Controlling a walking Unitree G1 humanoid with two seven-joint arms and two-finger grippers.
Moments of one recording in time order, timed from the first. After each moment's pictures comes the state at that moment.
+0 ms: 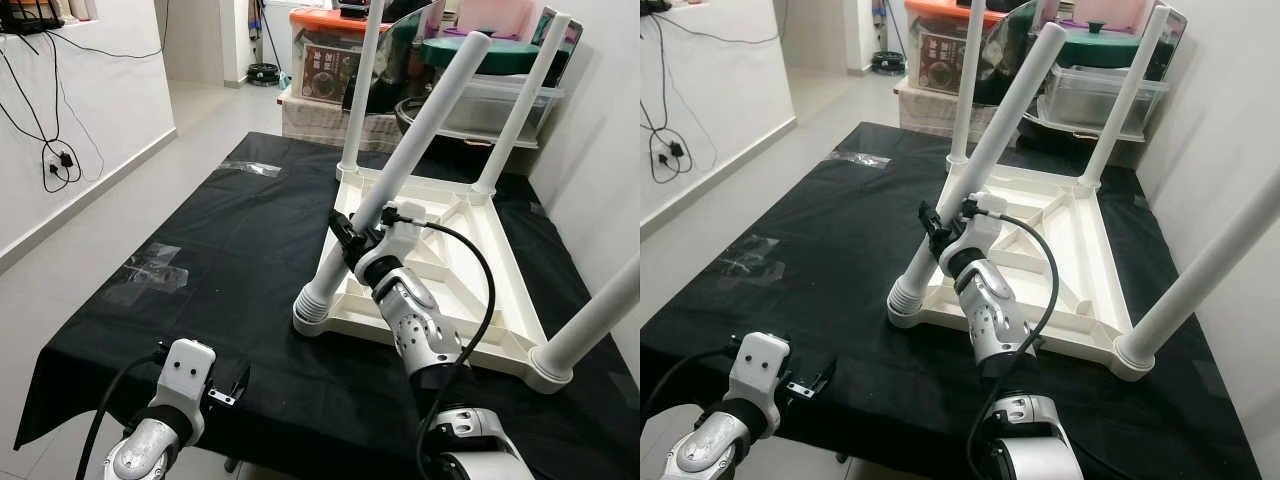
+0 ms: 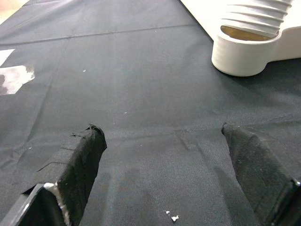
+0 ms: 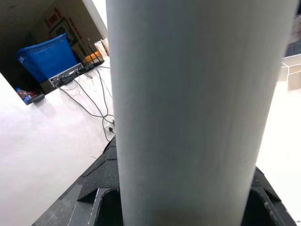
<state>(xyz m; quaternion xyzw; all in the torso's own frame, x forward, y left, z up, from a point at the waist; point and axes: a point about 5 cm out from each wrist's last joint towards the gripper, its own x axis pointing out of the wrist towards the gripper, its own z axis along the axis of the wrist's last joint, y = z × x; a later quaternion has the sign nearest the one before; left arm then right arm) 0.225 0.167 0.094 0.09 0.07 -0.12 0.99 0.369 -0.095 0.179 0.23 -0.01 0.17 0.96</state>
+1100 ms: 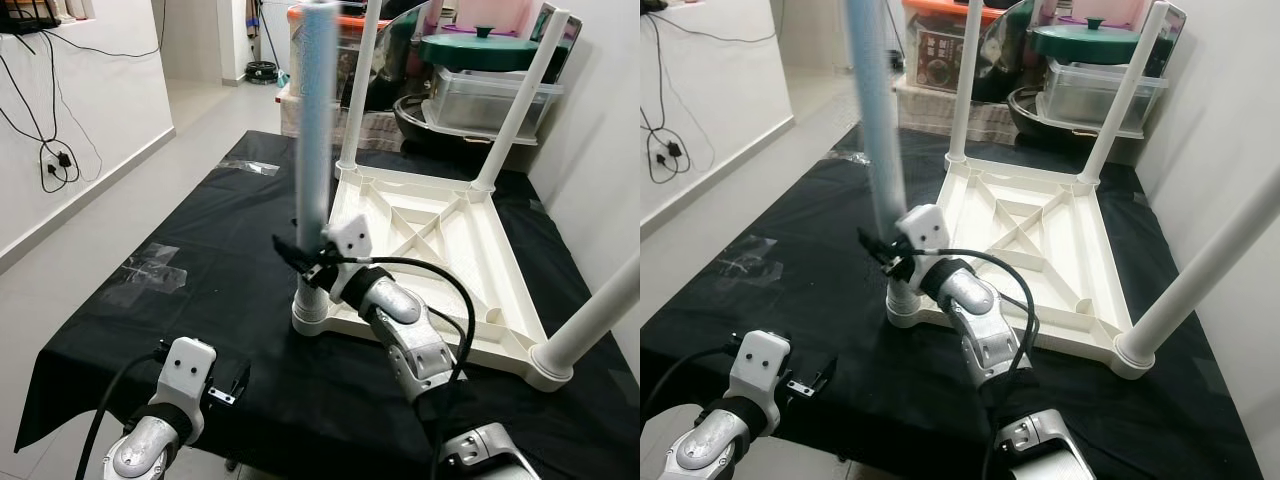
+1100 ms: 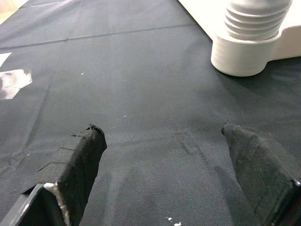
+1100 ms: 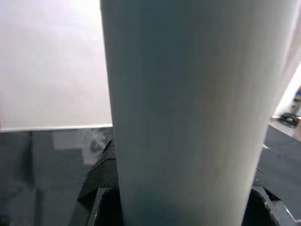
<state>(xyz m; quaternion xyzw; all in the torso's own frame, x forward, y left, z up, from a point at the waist) 0.227 0.168 0.095 0.09 0.07 -0.12 0.99 0.339 -0.050 0.188 -0.08 -0.11 0.41 0.90</state>
